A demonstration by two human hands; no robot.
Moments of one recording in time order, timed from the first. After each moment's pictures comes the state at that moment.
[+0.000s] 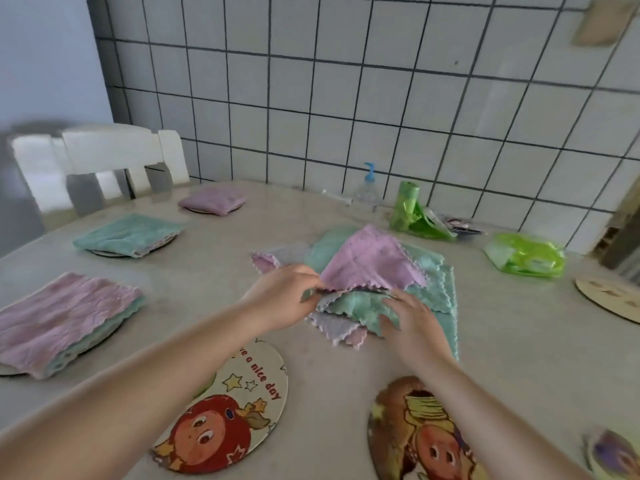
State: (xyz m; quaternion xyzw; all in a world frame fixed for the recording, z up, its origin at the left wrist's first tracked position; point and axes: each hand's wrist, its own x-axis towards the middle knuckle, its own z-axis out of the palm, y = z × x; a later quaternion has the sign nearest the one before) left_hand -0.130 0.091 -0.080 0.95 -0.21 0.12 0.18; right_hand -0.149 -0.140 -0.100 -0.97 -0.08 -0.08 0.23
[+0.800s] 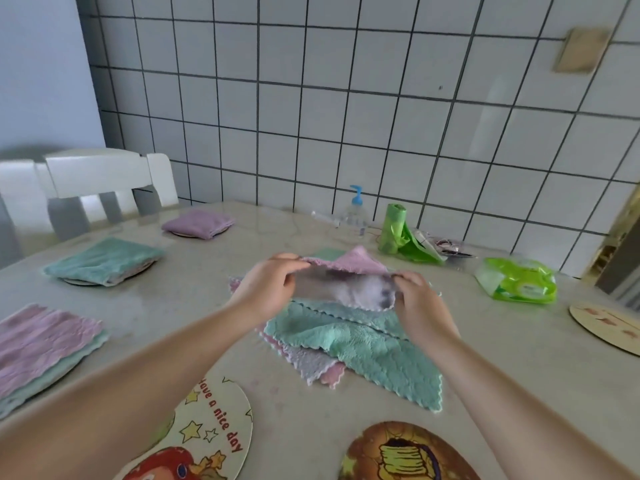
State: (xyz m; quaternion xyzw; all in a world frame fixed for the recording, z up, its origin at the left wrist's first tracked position) left_hand -0.084 0.072 -0.054 0.93 -0.14 0.21 0.28; right_hand -0.086 -0.176 -0.055 -0.96 -0.10 -0.17 0.22
